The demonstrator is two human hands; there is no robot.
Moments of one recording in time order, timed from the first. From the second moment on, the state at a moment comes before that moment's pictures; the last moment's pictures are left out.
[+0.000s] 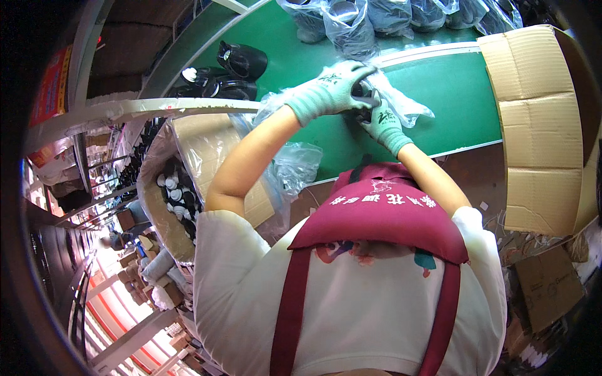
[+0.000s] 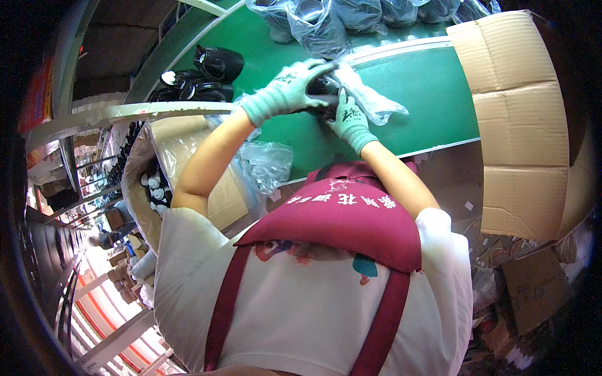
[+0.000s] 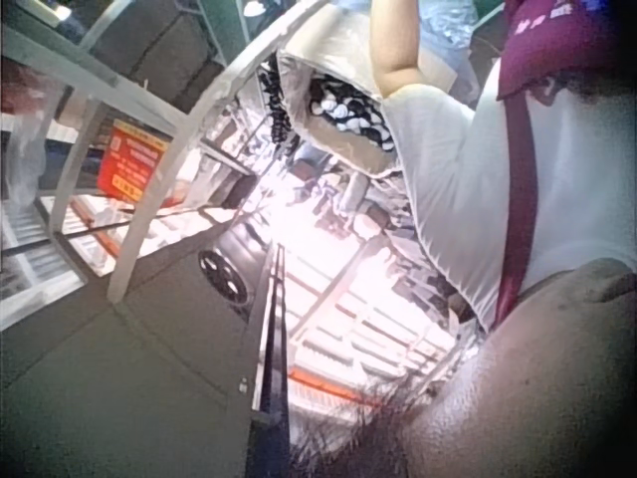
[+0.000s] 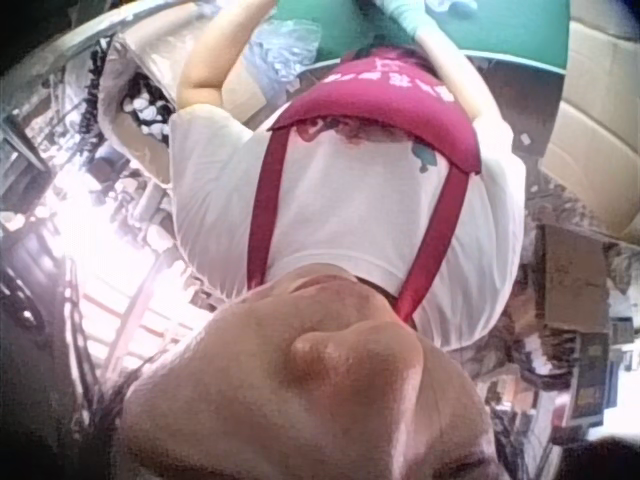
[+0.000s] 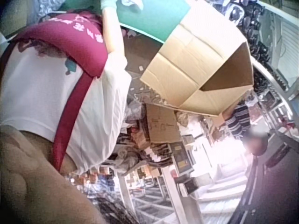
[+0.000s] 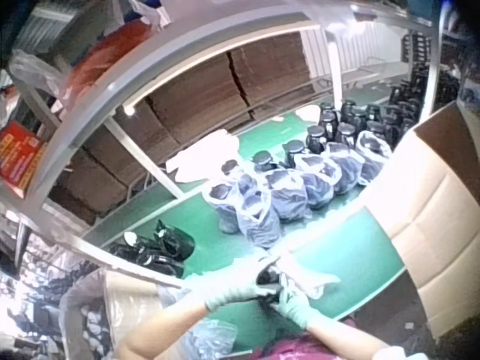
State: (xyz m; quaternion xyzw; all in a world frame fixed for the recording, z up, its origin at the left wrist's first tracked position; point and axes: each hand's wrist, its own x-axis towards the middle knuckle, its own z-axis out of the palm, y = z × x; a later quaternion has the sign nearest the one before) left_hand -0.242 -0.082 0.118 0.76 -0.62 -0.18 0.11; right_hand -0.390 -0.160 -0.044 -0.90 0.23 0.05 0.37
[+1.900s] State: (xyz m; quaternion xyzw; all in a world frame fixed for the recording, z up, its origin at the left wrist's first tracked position) left_hand -0.313 -0.051 -0.087 0.89 -0.17 -0.26 0.32; right_hand -0.504 -0.220 0.002 -0.79 0.42 -0.34 0.28
